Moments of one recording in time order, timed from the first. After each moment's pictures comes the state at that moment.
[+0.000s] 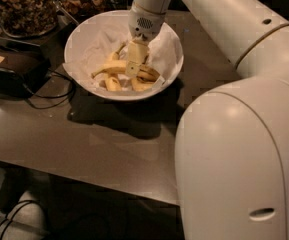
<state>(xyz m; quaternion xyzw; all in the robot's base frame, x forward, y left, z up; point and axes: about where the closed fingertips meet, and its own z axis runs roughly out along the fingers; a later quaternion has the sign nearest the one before) 0.646 0.010 0.889 -0.64 0.75 0.11 0.09</state>
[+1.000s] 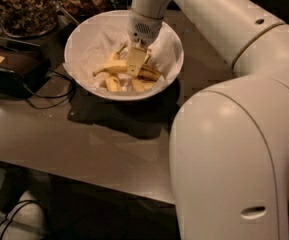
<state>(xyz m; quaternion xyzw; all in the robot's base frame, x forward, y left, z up) 0.649 0.011 0.875 -0.64 0.76 0.10 0.07</state>
